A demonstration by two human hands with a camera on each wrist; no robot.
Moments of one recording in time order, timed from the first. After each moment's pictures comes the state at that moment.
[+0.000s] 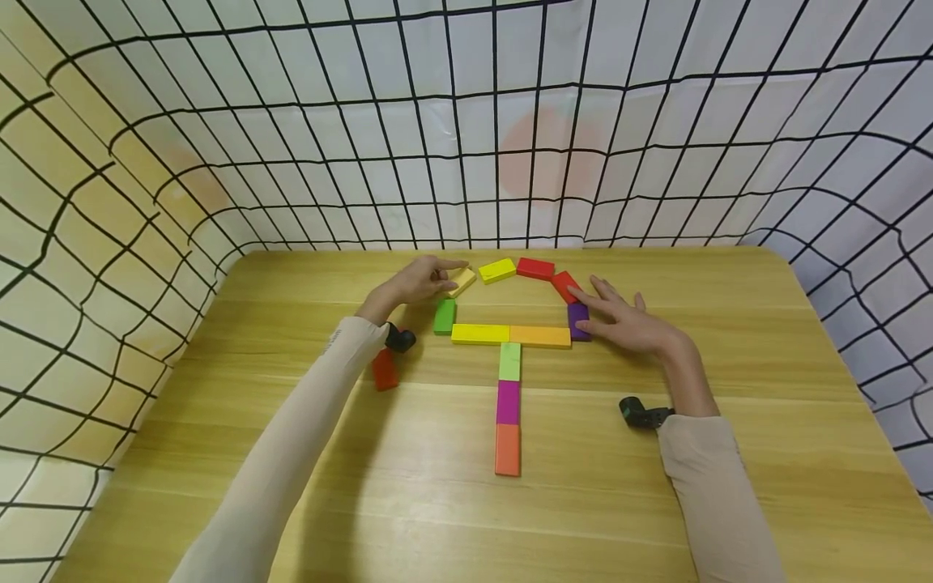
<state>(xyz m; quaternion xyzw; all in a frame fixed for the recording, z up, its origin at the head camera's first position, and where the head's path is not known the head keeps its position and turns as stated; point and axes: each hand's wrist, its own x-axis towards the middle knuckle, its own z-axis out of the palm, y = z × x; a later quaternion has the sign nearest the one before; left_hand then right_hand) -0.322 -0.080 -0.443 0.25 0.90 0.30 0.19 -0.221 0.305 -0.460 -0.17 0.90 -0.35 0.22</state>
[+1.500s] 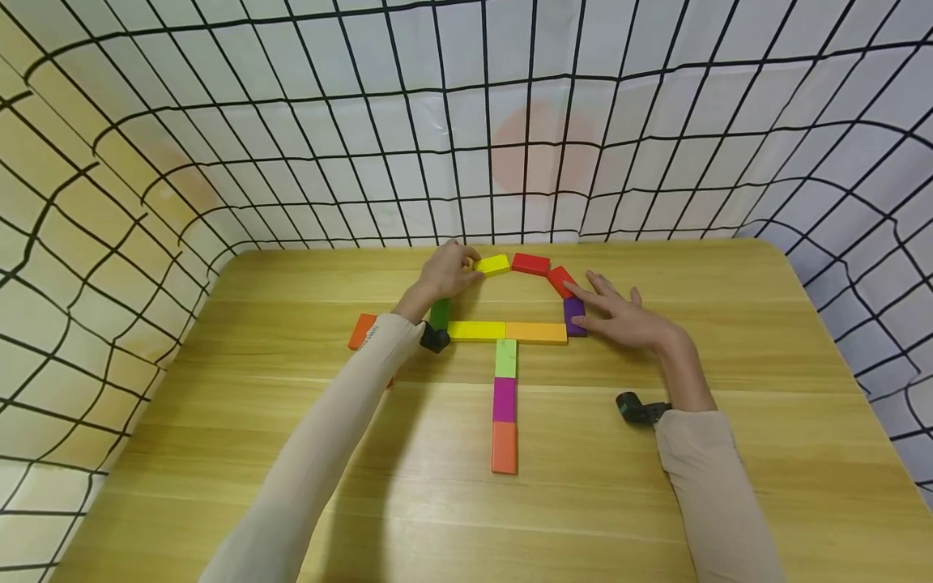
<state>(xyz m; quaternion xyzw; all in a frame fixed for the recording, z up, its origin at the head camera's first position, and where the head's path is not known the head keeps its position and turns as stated) -0.316 -0.013 -0.443 0.16 0.96 0.20 0.10 -0.220 0.305 -0.461 -0.18 0.90 -0.33 0.22</state>
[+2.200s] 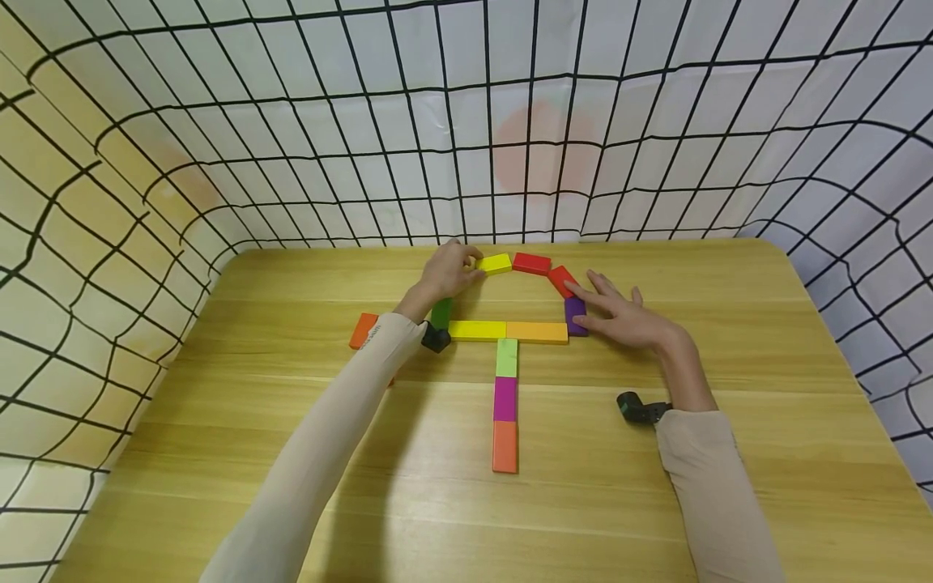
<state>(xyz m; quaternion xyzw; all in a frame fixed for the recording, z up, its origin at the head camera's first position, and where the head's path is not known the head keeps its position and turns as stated) -0.317 -0.013 -0.446 0.16 0.97 0.19 0.08 -0.221 0.306 -0.462 -0.18 0.90 -0.33 0.22</state>
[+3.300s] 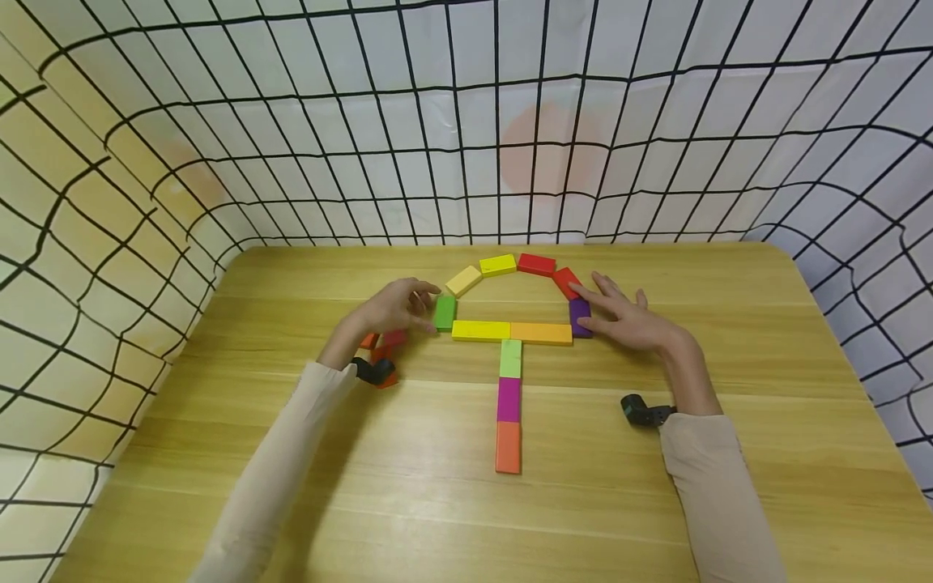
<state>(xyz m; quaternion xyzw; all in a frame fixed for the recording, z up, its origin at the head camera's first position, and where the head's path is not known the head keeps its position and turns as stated) -0.264 -0.113 -0.432 0.22 0.90 0.31 0.21 -0.219 0.304 -0.460 -0.19 0.90 -0.34 0.21</state>
